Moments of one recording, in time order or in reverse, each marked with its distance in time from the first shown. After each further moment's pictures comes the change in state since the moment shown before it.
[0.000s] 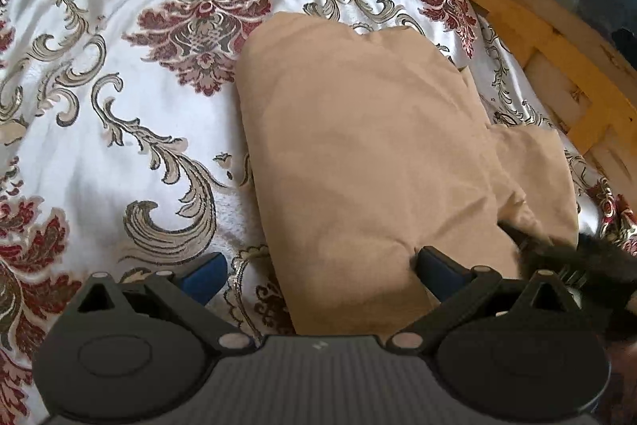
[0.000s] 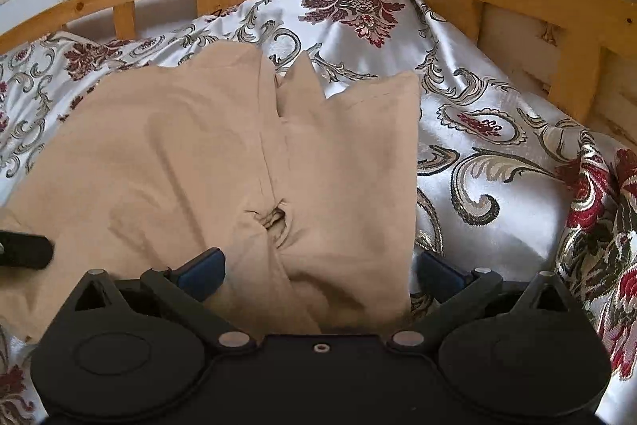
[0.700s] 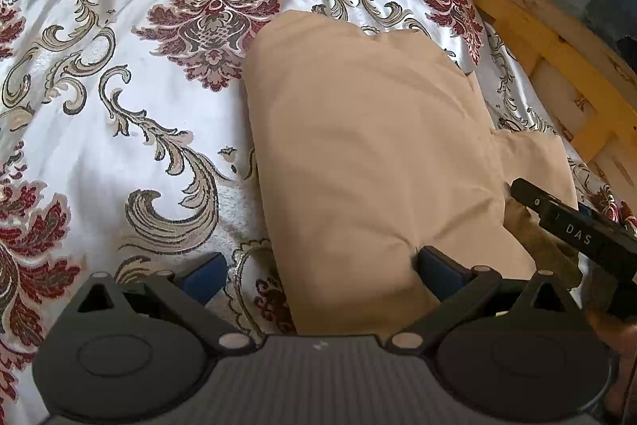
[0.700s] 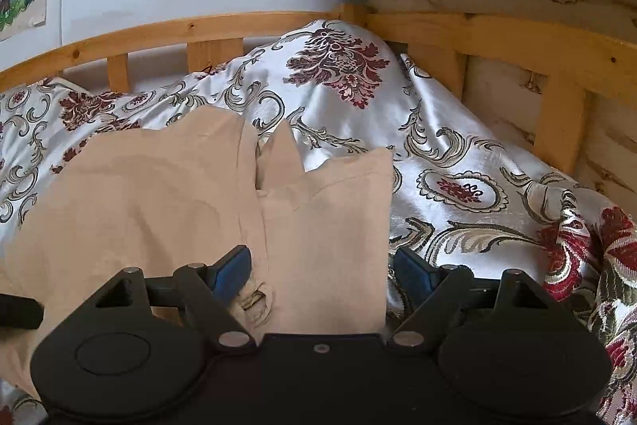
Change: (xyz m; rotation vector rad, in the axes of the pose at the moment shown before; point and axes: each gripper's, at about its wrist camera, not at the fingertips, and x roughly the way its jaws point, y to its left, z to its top) left arm -0.001 0.000 -0.003 -0.026 -0.014 0.006; right arm 0.004 -0.010 0.014 -0.012 -0.142 -0.018
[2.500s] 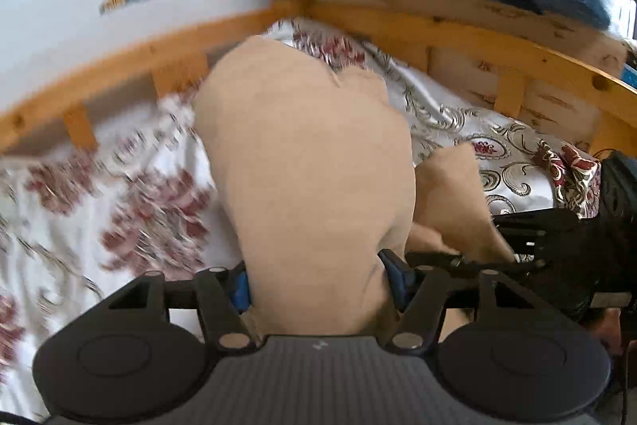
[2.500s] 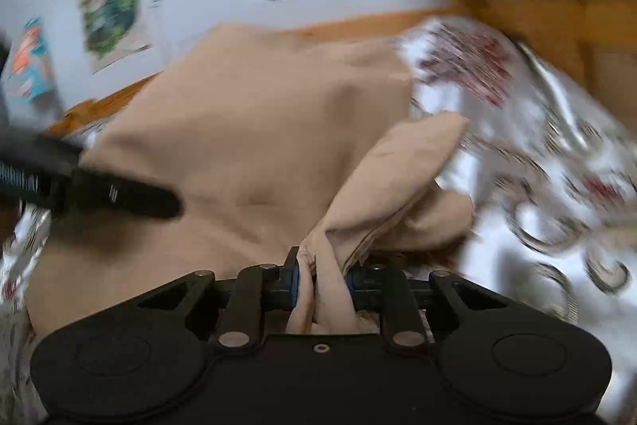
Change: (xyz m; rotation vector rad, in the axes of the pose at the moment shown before) left arm -0.059 -0.076 0.060 0.574 -0.137 0.002; right arm -0.015 0.050 0.003 -0.023 -0.023 0.411
